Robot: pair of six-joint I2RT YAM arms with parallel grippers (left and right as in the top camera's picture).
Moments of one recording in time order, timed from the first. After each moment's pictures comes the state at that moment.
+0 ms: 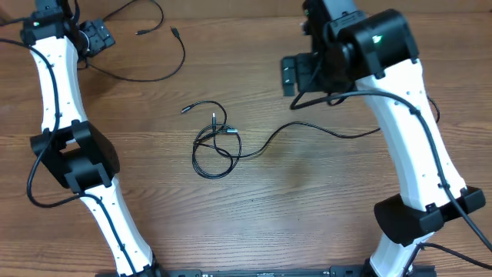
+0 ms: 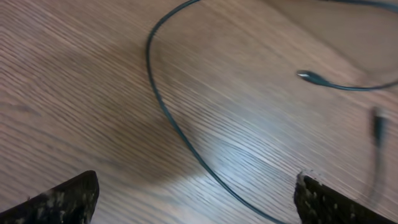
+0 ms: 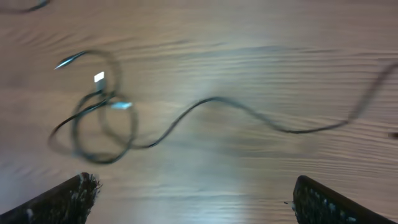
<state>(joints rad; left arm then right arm) 0.30 2.44 2.44 -1.03 -0.04 -0.31 0.40 1.92 2.36 -1.64 0.05 0.33</state>
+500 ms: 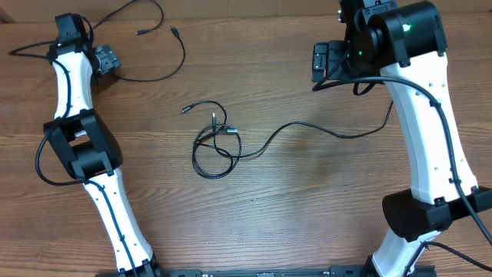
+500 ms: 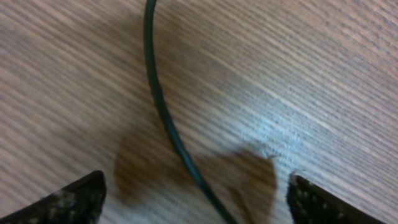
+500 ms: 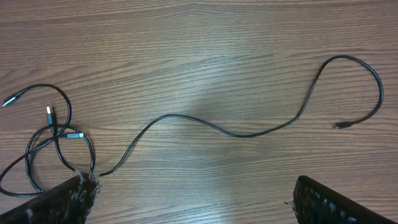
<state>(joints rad) 0.31 2.66 2.43 -0.84 -0.10 -0.28 0.30 1.92 2.36 -1.64 0.12 0.33</state>
